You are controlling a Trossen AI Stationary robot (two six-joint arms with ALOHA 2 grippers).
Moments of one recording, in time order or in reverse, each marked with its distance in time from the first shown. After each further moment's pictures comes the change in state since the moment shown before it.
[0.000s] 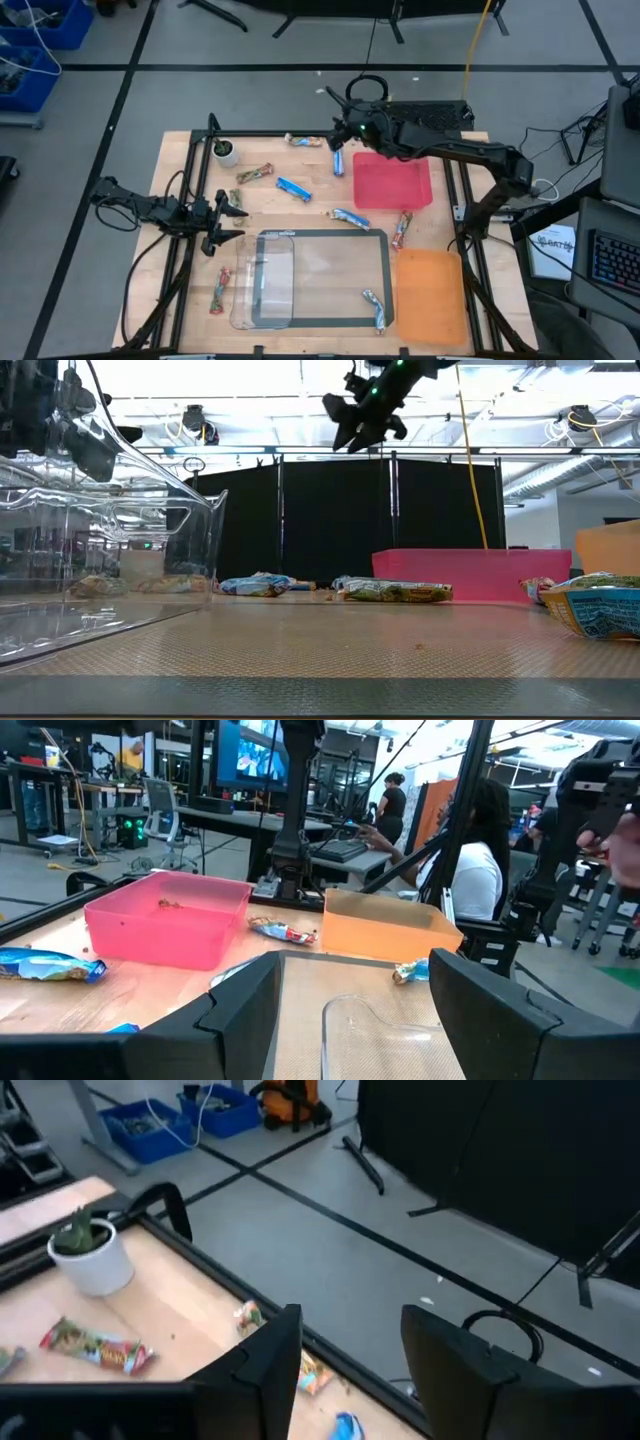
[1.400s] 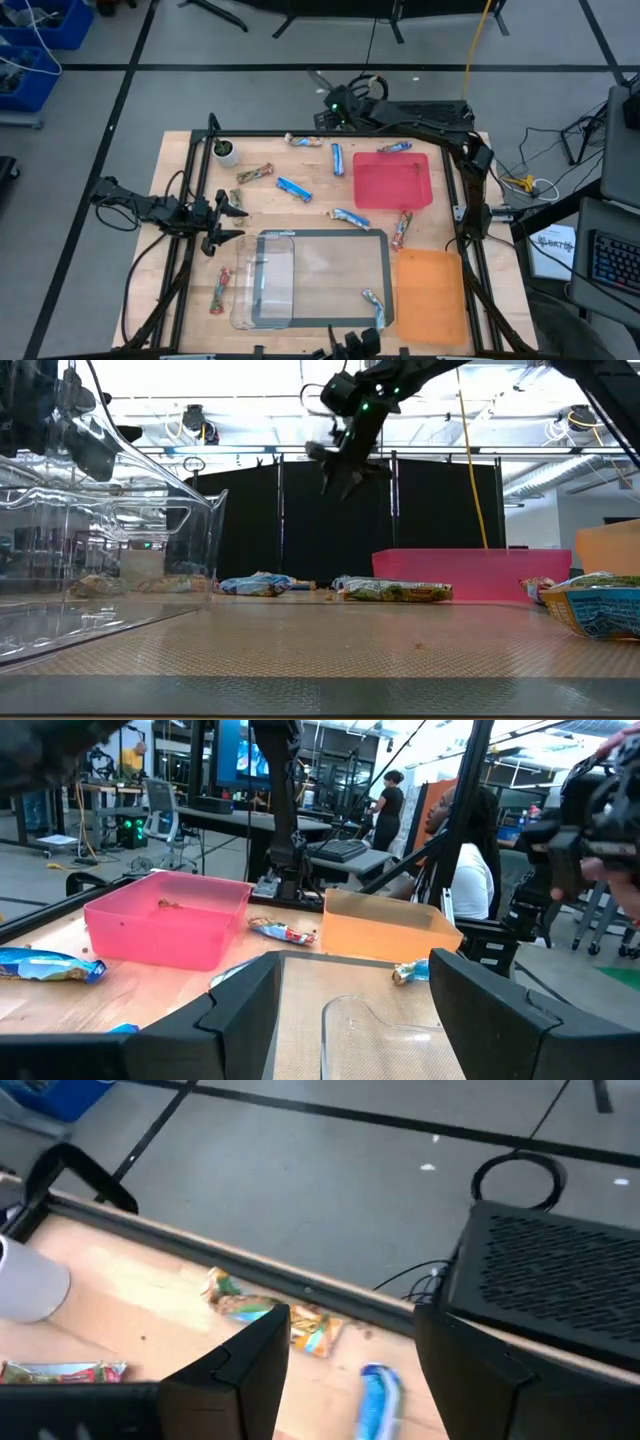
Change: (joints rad) left arm 0.000 0.000 0.001 0.000 0.000 0.000; right arm -0.125 0.330 0.346 -0.342 -0.141 0.395
